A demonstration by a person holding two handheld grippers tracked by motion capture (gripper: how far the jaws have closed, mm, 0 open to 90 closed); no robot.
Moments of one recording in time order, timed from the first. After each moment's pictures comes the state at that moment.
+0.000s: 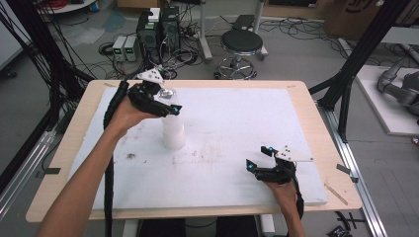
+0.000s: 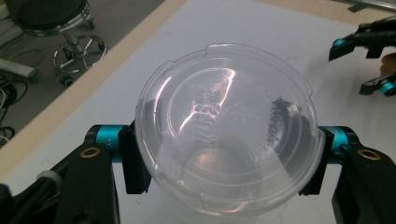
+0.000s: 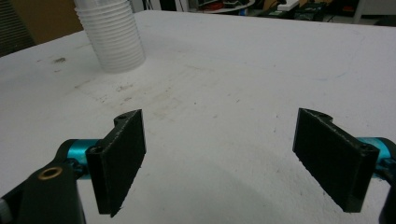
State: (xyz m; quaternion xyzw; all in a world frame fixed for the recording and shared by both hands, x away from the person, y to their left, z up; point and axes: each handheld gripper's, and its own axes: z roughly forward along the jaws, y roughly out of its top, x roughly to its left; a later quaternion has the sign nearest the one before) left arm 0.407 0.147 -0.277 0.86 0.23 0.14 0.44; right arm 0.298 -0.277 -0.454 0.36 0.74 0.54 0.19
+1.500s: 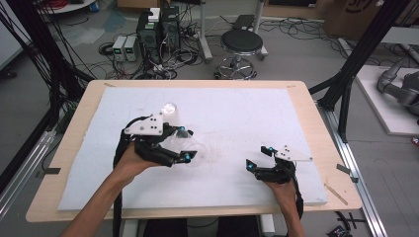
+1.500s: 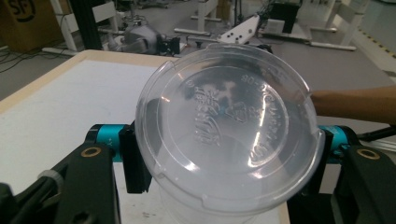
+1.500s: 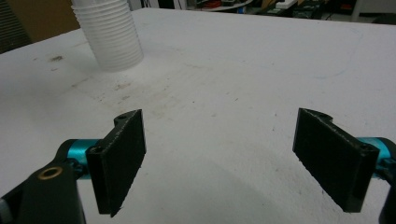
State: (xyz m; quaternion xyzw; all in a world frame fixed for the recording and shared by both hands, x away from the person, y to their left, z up) left arm 0.303 0.122 -0.340 0.79 0.10 0.04 0.61; right arm 0.298 -0.276 -0.454 0.36 0.74 0.53 0.19
